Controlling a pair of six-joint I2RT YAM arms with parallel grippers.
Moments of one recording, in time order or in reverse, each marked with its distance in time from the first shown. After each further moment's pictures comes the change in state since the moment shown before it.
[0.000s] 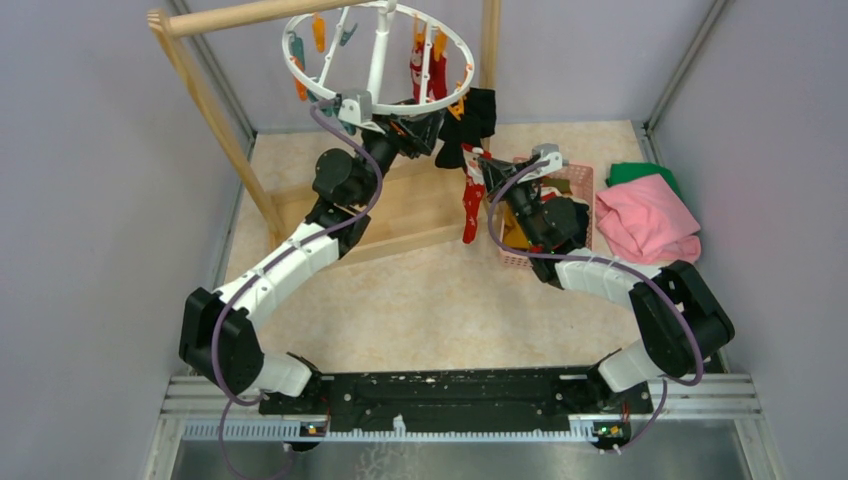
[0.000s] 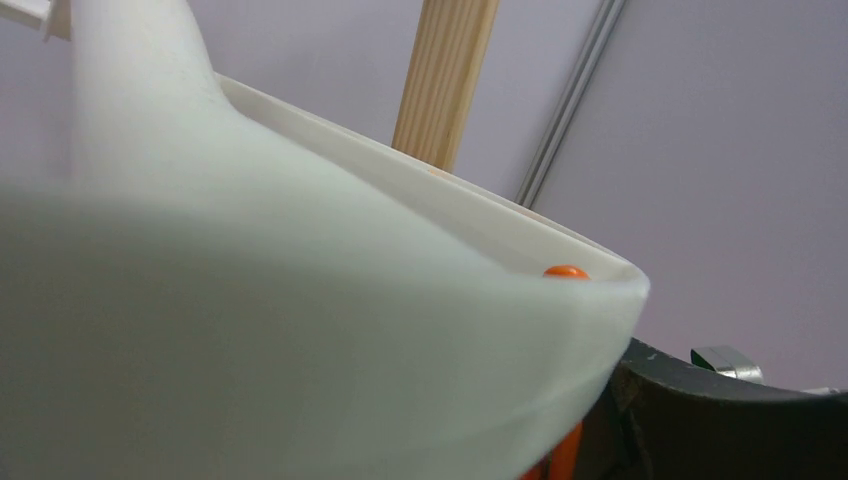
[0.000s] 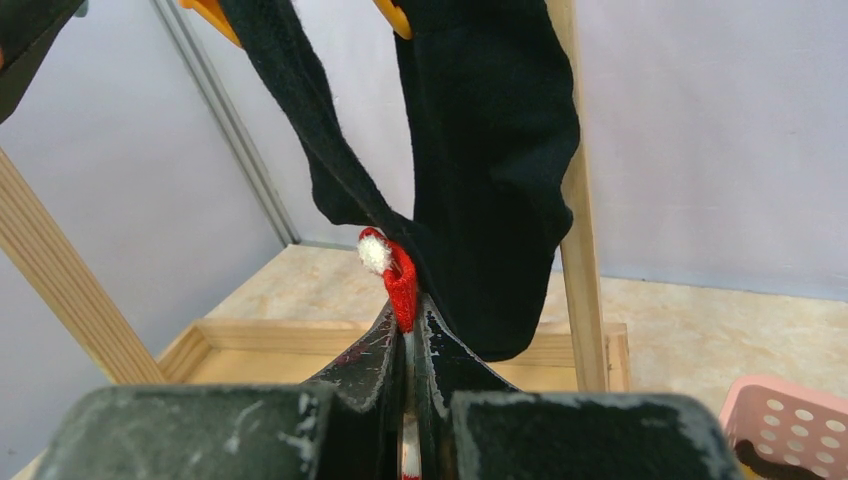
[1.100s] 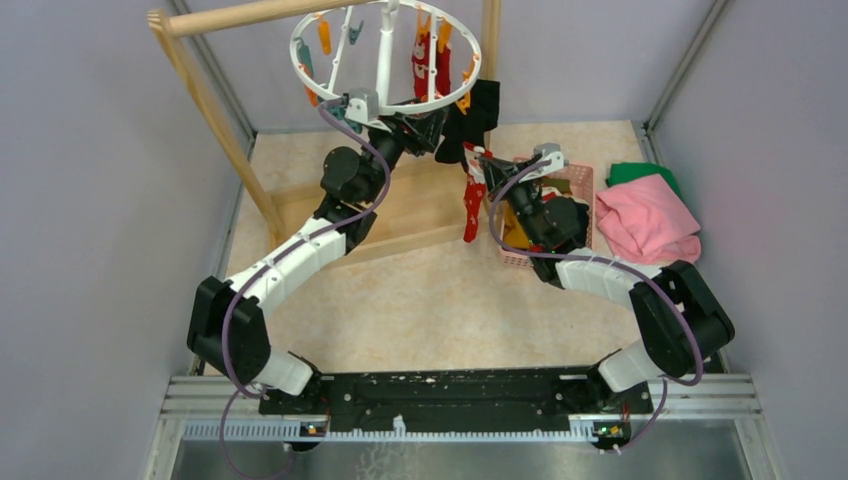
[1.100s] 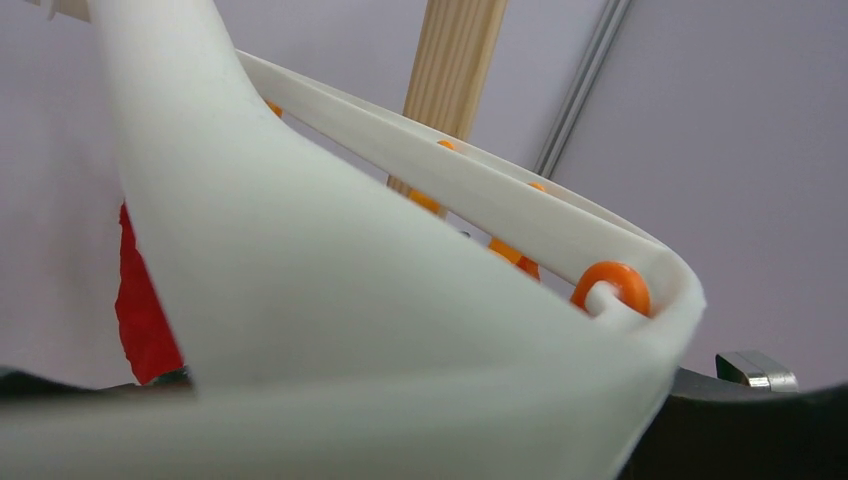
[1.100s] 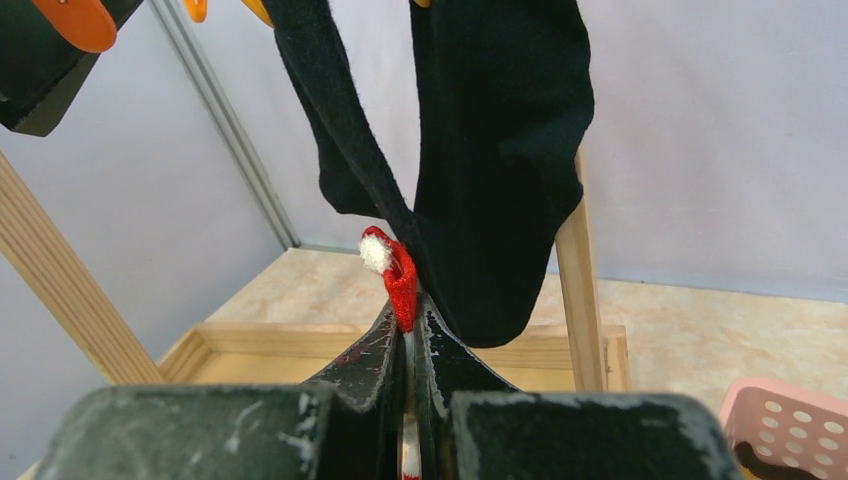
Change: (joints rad) left arm 0.000 0.059 0.008 0.063 -0.002 0.002; right arm -0.006 0.000 0.000 0.005 -0.003 0.006
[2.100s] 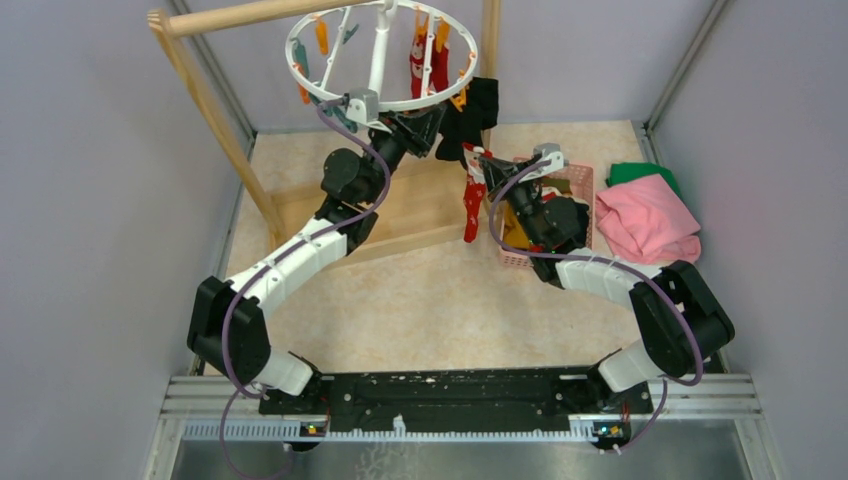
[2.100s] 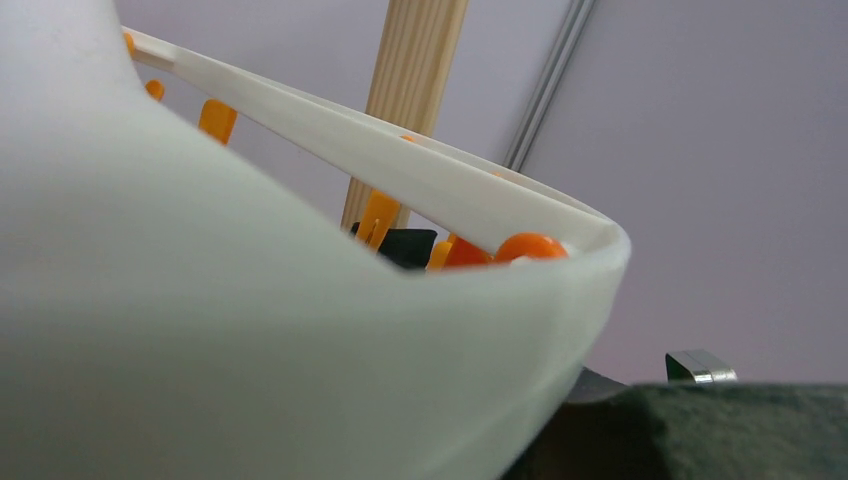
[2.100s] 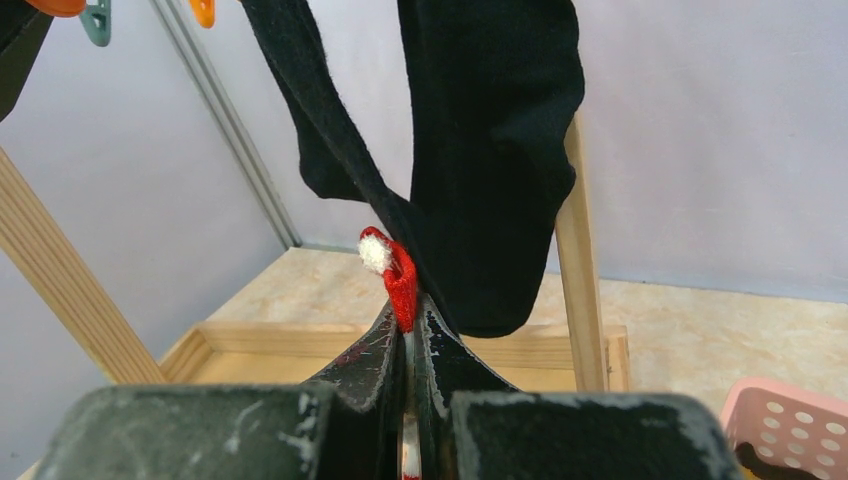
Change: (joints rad) left arm -0.004 0.000 0.001 0.033 0.028 -0.048; right arm 0.000 0.000 0.000 0.000 -0.003 0.000
